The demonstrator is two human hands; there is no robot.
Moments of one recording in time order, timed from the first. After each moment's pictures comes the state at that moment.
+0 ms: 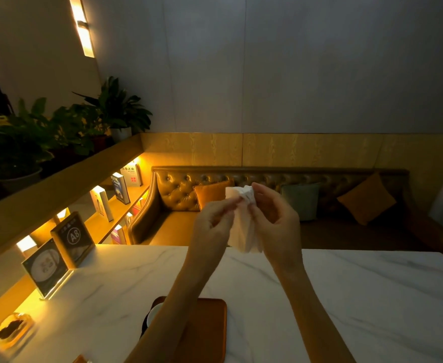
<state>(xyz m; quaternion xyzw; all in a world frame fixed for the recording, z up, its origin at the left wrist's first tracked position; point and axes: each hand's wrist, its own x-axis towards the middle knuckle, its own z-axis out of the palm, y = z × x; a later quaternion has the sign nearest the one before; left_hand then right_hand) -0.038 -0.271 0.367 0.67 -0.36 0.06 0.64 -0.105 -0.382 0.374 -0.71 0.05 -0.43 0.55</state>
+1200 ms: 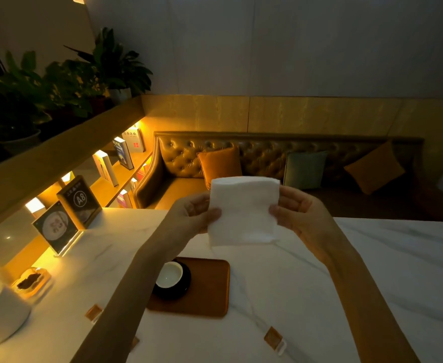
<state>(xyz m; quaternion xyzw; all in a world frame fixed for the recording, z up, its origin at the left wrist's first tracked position) -0.006 -0.210 0.333 0.61 -0.34 -0.24 0.67 -0.134 -0.434 0.332 -0.67 0.05 -0.16 0.72</state>
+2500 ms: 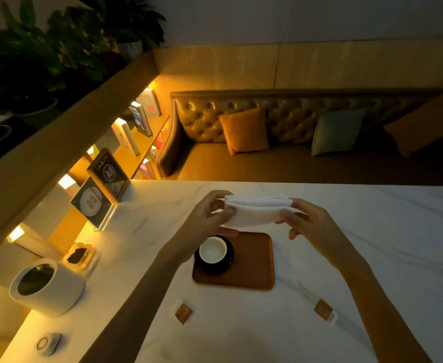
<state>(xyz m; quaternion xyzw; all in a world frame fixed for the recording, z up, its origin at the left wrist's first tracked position) 0.097 -0.130 0.267 0.67 -0.28 -0.29 0.63 -0.040 -0.346 0.262 -0.78 0.11 -0.12 0.60</state>
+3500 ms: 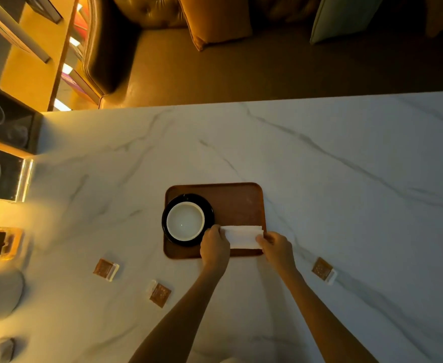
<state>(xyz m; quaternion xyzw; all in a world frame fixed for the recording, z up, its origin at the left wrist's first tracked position) 0.110 -0.232 -0.070 0.92 -0.01 -0.29 0.26 0.002 -0.355 -0.082 -0.73 0.49 0.08 0.47</state>
